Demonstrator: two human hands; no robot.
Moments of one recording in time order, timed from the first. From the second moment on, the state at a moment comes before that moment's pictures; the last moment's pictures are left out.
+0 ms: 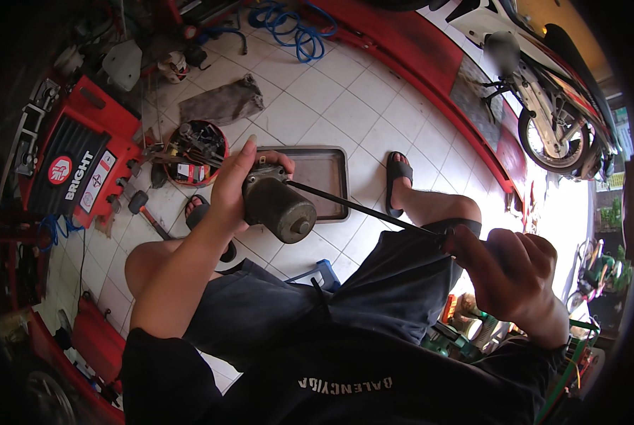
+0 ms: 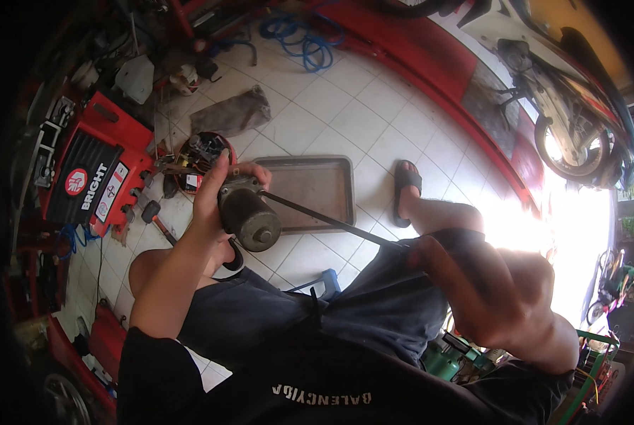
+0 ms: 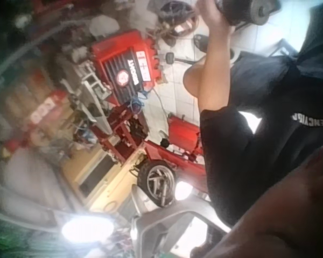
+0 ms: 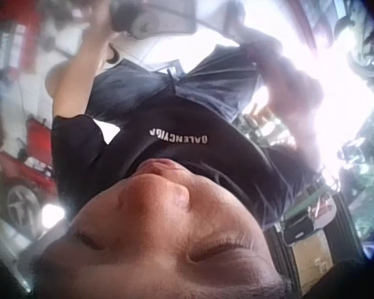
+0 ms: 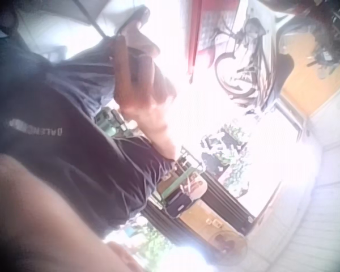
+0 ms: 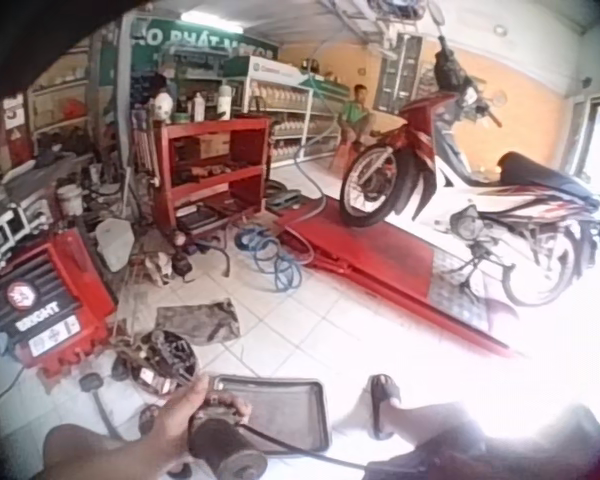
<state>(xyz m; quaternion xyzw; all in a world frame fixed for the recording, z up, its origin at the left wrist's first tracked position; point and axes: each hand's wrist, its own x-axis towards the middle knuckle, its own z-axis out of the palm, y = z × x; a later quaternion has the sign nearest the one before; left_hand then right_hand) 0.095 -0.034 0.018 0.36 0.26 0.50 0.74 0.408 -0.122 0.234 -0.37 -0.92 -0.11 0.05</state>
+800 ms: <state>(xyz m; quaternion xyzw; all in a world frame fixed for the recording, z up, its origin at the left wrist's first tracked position) 0.088 -0.050 0.041 0.63 0.39 0.54 0.40 0.433 -0.140 0.176 -0.30 -0.92 -0.23 0.10</state>
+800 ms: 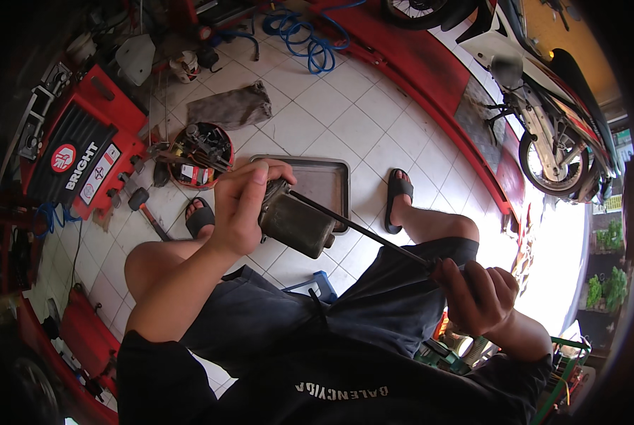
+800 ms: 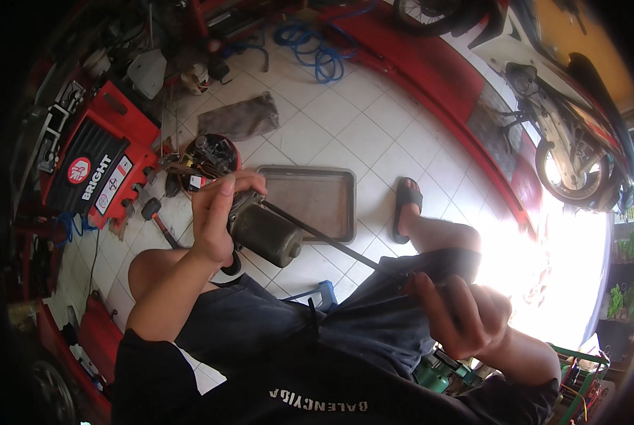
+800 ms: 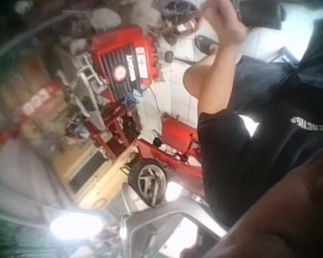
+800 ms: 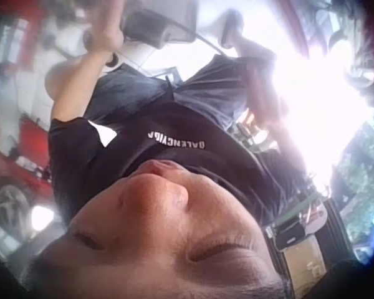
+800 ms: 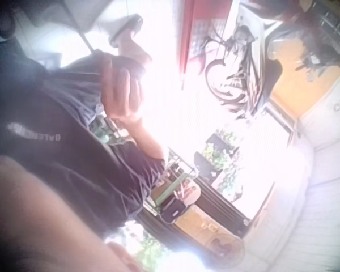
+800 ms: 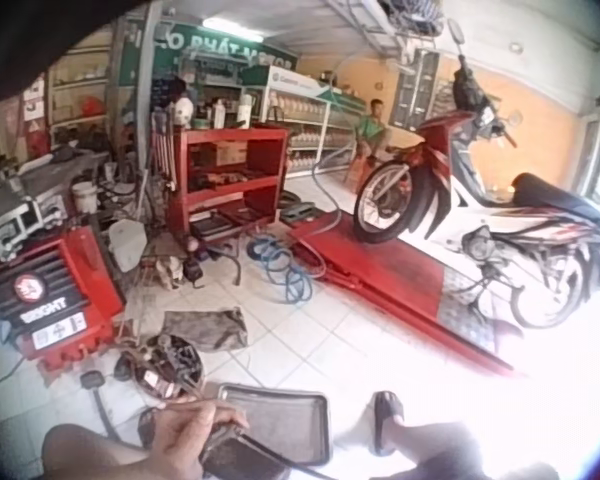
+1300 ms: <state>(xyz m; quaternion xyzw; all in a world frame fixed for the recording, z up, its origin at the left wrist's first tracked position) 0.089 -0.046 0.044 0.69 0.37 0.56 0.28 0.430 -0.131 0.164 -0.46 -0.85 0.21 0.17</state>
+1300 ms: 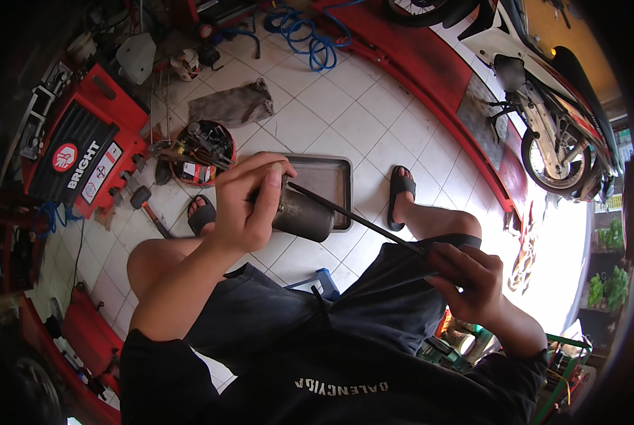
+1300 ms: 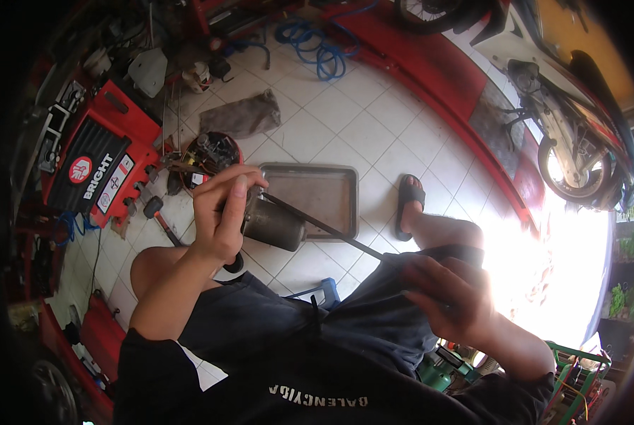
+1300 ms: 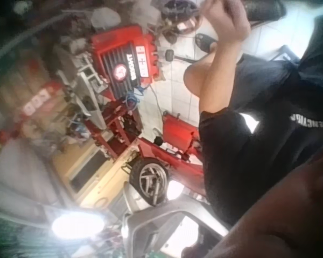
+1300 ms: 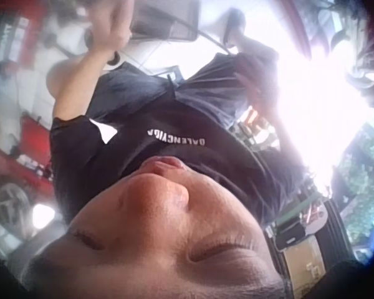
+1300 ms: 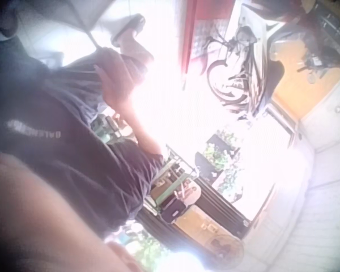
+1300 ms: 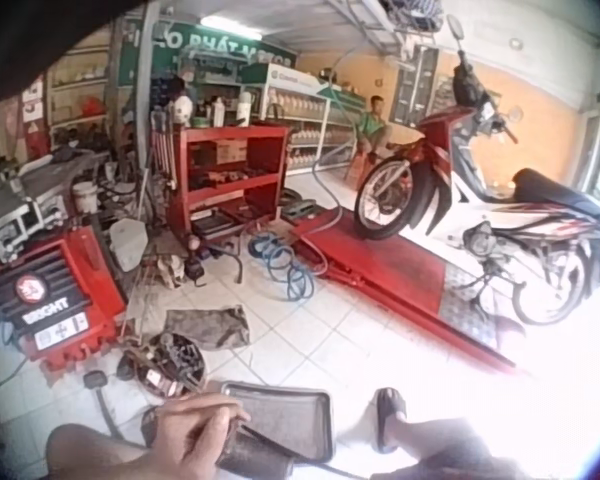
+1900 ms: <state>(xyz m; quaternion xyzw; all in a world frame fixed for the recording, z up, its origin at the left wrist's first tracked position) 0.058 -0.014 0.059 0.06 0.33 0.57 0.75 0.496 -0.103 0.123 -0.44 -0.60 0.51 0.42</state>
